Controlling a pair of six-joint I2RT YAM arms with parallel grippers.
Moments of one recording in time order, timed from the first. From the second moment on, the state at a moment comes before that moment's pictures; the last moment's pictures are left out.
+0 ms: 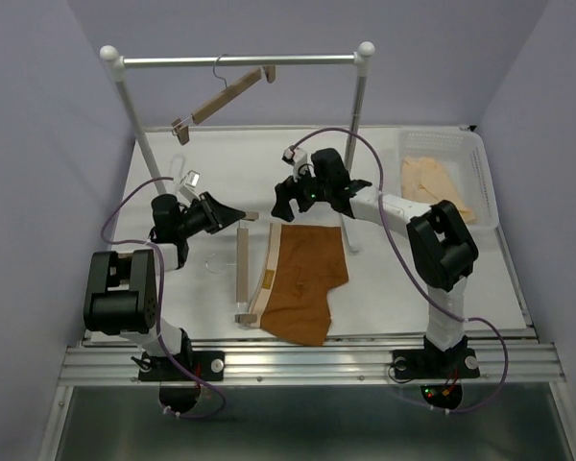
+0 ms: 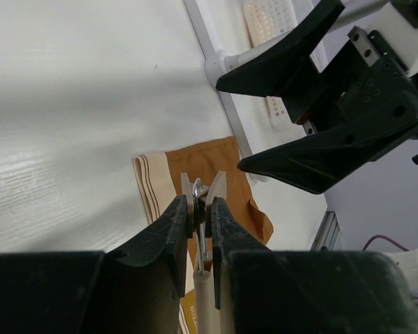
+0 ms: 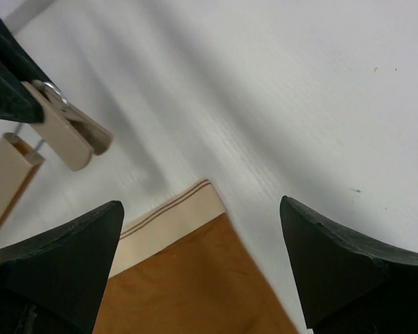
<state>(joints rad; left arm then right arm) 0.03 1.53 0.54 0.71 0.84 -0.74 0.59 1.96 1.41 0.02 -0.48 0.04</state>
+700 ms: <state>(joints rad) 0.03 1.62 0.59 0.68 0.87 -0.72 0.59 2.17 1.56 -0.26 -0.48 -0.31</state>
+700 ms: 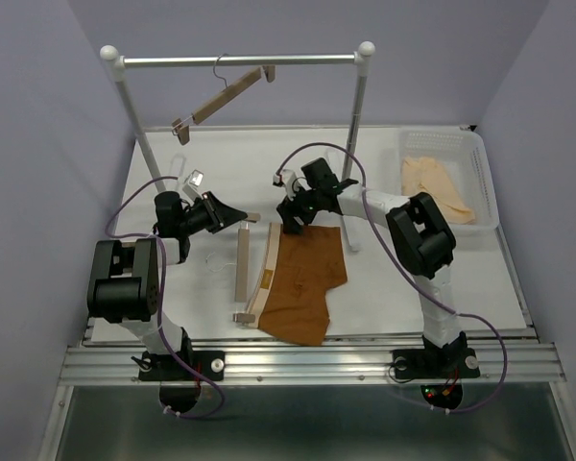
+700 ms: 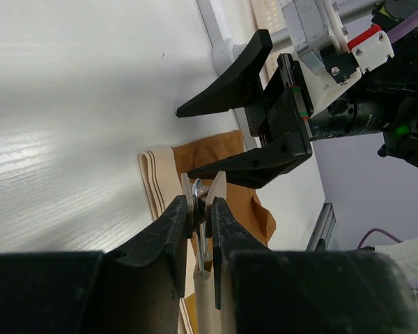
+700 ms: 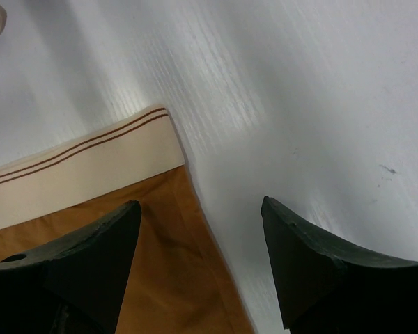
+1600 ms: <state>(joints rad) 0.03 1.65 0.59 0.69 0.87 -0.73 0.72 2.06 1.30 0.06 -0.19 -0.34</state>
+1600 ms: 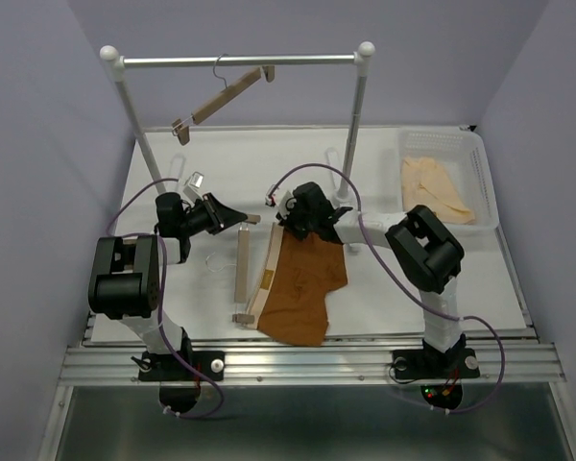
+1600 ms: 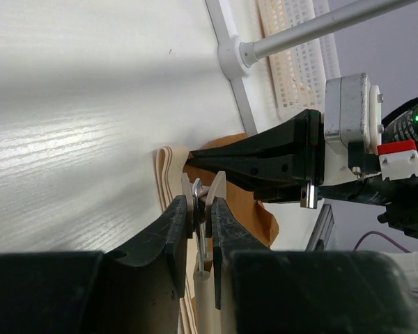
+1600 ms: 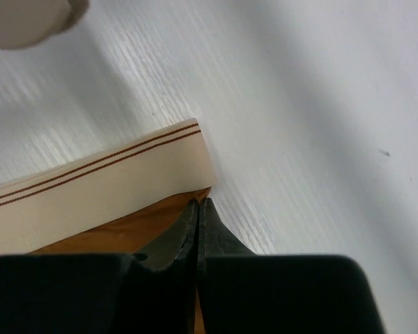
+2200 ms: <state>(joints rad) 0.03 1.66 0.59 0.80 0.95 -0.78 0.72 1.81 1.07 0.23 -0.21 -0.20</state>
